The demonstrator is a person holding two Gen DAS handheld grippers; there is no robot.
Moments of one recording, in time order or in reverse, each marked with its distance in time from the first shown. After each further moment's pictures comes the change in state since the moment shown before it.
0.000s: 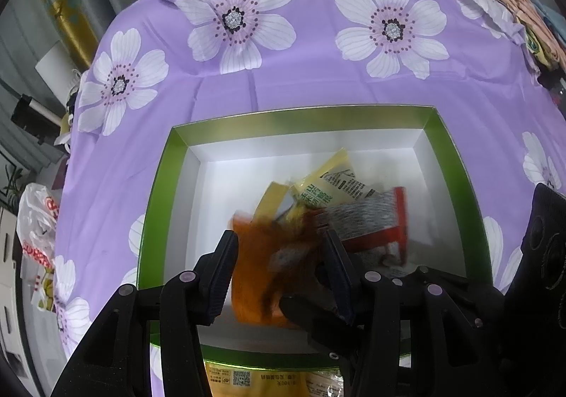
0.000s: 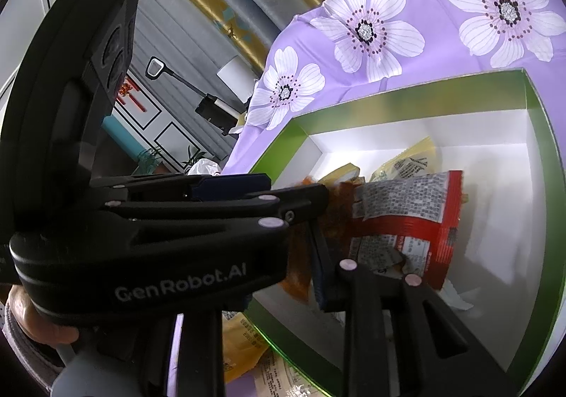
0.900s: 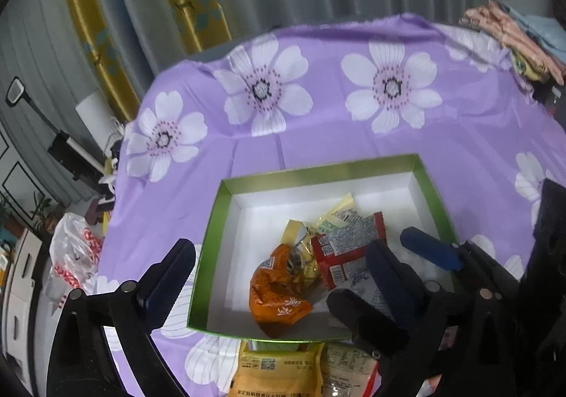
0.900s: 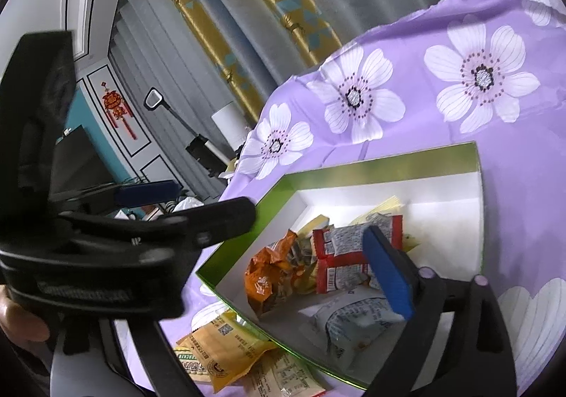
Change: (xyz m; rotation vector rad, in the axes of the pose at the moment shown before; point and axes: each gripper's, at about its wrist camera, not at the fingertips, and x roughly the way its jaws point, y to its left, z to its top) left arm -0.077 -0.002 -0.022 0.012 -0.267 0.107; right arm -0.045 0.012 -0.002 -0.082 -0.227 -0.089
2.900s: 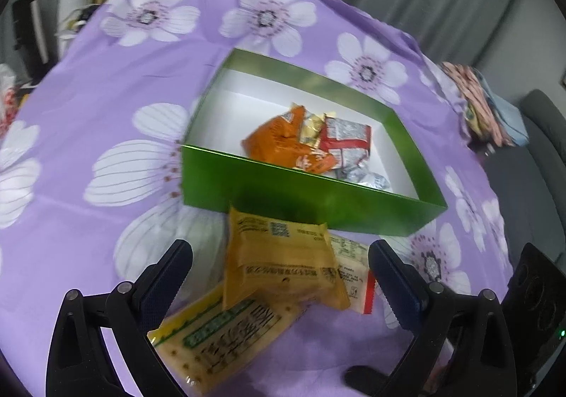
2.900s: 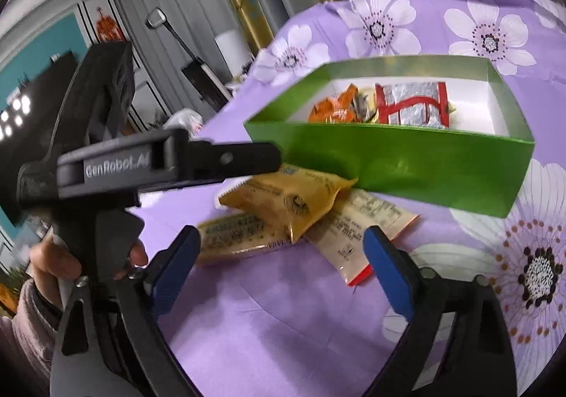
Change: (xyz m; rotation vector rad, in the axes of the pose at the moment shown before) left arm 0.030 0.096 -0.136 -0.333 0.102 -0.495; right arm -0.015 0.092 -0.119 -0.143 0.256 -0.146
